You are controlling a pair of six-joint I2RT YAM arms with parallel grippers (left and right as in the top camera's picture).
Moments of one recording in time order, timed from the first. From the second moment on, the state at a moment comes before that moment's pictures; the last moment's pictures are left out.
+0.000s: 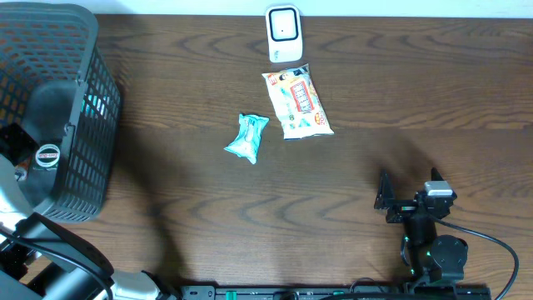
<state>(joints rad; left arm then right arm) 0.79 1.67 1.34 -0.64 -0.14 0.04 0.01 0.01 0.01 -0.07 -0.03 0.05</state>
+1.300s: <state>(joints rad) 0.79 1.91 1.34 -0.51 -0.17 0.31 0.01 0.01 0.01 -0.07 -0.03 0.05</state>
